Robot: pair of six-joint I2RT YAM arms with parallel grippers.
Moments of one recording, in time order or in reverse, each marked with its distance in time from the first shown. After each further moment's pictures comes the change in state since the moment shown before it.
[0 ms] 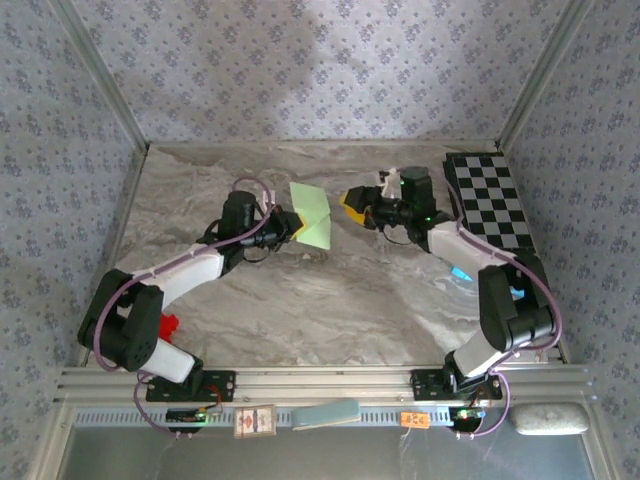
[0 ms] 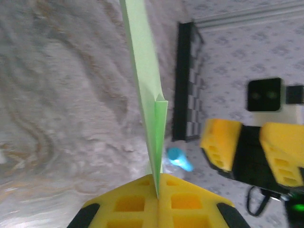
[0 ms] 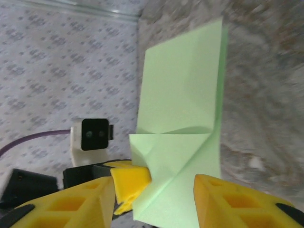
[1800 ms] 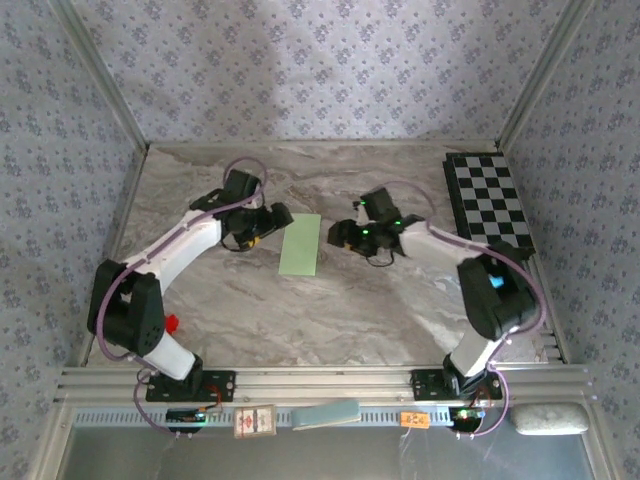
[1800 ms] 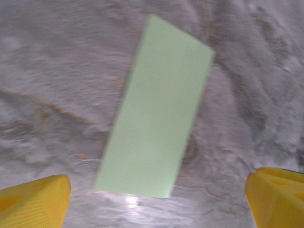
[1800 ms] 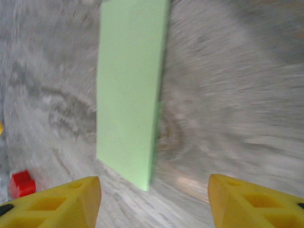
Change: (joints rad) left arm 0.067 0.076 0.314 -0.765 -0.311 0.302; right arm 0.223 0.158 0.087 -0.356 0.330 -0.302
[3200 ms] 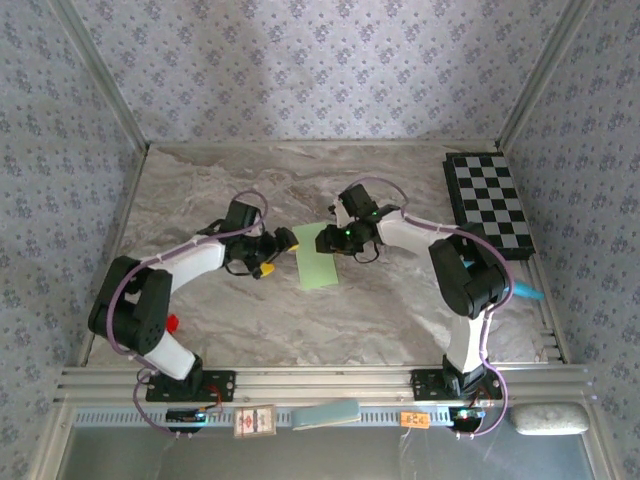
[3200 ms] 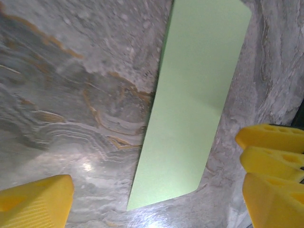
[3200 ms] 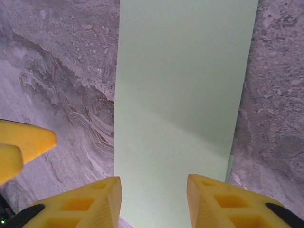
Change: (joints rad) left arm -0.021 0.029 -0.289 0.350 0.249 -0.176; right arm 0.033 0.177 0.163 -0.124 -0.045 -0.214
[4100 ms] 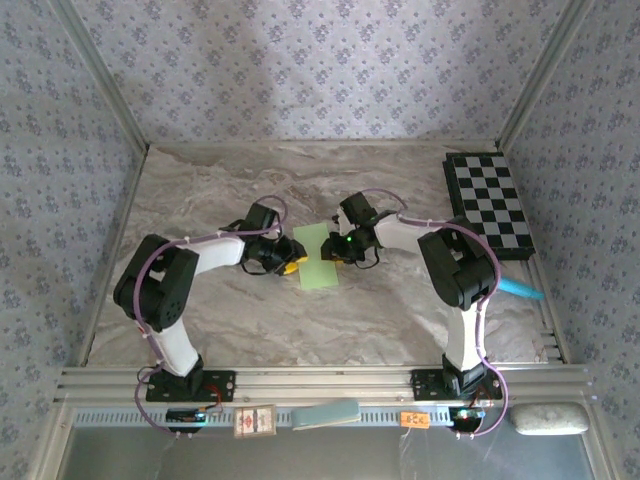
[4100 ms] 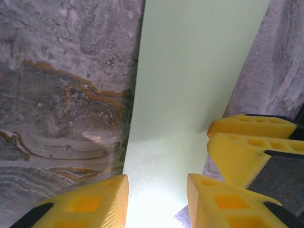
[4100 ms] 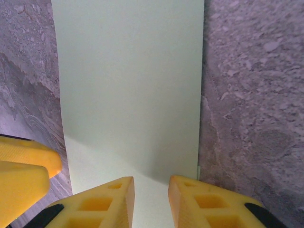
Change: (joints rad) left arm -0.058 0.179 0.061 0.080 0.071 -0.016; right arm -0.022 0.080 -0.034 0.032 -0.020 0.043
